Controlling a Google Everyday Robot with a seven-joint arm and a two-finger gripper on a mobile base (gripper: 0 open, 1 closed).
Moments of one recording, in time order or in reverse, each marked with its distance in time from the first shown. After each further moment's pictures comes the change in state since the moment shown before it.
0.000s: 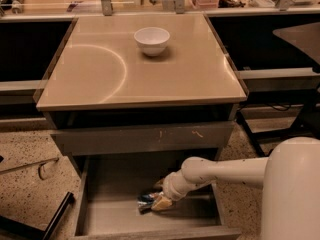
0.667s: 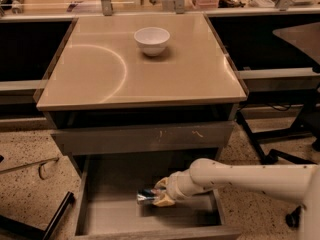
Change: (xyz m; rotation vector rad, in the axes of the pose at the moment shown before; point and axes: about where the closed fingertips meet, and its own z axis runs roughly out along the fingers) arm -0.027 0.017 -0.046 0.069 -0.052 -0.050
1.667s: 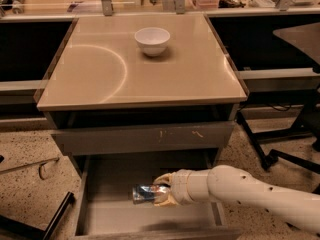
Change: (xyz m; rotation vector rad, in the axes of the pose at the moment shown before) arm -0.084 0.030 -0.114 0.211 -0.113 -0.181
